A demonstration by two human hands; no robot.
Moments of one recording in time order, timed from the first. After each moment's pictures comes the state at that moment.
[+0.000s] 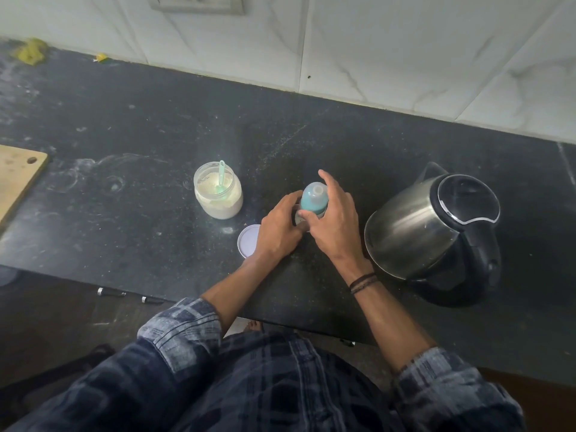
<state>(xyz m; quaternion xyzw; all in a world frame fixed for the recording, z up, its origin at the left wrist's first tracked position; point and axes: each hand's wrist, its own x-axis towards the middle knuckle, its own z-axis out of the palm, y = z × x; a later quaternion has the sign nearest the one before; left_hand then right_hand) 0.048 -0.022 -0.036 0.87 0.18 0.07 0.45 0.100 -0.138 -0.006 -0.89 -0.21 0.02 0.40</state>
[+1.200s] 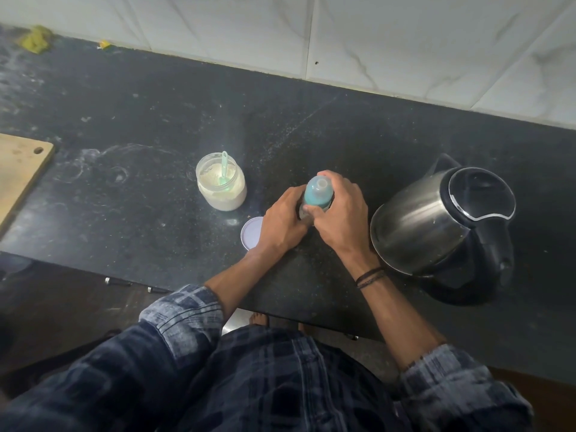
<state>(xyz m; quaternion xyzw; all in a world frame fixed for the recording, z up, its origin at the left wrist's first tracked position) 0.049 -0.021 -0.043 0.88 0.17 0.08 0.44 0.103 -0.142 -0.004 -0.91 -0.23 -0.02 0.36</state>
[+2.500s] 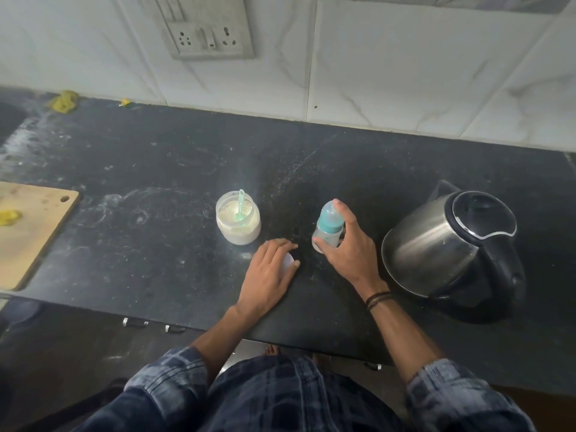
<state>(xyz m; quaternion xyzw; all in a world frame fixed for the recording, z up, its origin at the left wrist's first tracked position) -0.017 0.026 -0.079 0.94 0.05 0.15 0.29 0.101 -0.146 -0.036 -0.89 -0.24 -0.04 0.38</state>
